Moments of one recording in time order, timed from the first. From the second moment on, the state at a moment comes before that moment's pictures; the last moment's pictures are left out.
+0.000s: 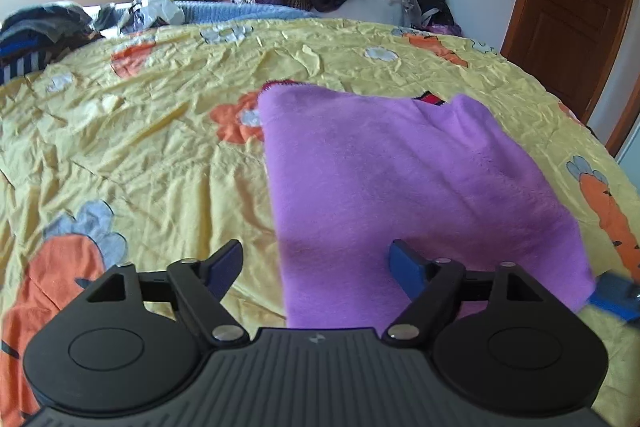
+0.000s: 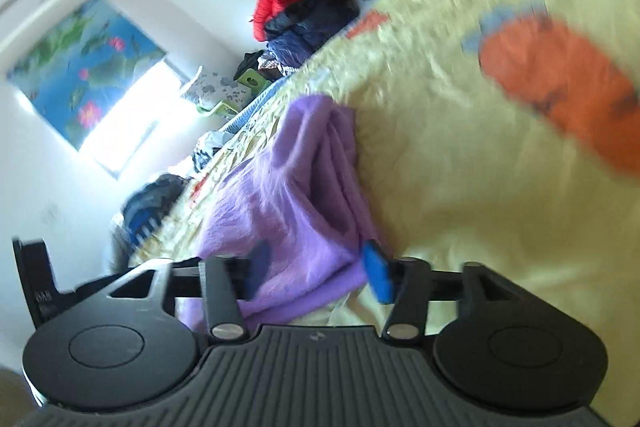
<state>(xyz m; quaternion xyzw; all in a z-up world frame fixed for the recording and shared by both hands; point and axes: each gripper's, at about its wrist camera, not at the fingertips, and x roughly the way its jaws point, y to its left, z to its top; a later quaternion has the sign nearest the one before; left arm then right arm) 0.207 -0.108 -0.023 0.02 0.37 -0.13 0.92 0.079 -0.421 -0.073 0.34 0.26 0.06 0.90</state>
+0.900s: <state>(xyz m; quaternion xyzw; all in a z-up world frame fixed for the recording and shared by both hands) 0.258 -0.075 -0.061 -0.13 0.39 -0.26 0.87 0.240 -0.426 -0.105 0.39 0.36 0.21 0.82</state>
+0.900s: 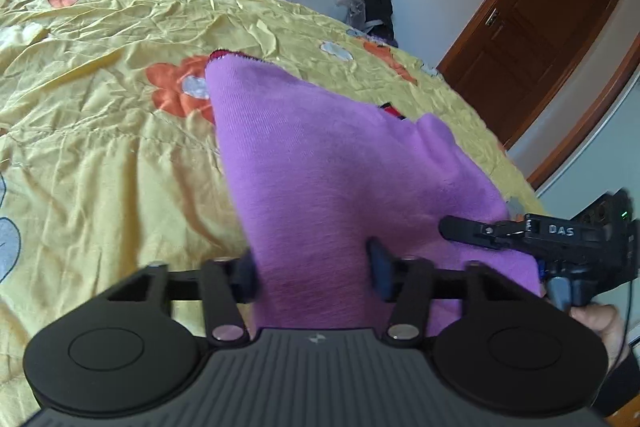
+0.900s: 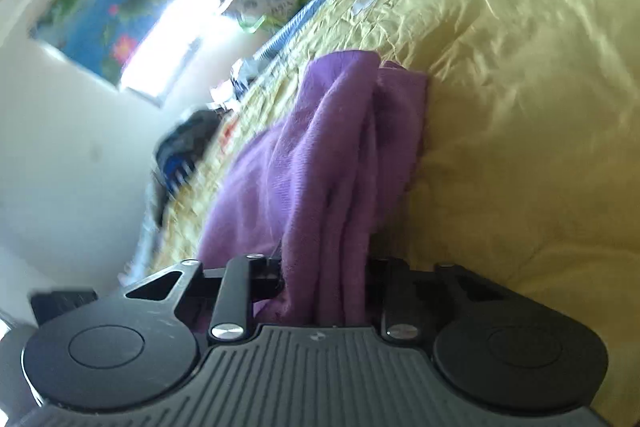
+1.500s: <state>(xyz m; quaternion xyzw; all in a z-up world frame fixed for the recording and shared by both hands) 0.221 -0.062 -0.033 -0.02 0.37 -0.21 0.91 0.202 -0.391 -0.082 0.36 0.36 0.17 0.84</state>
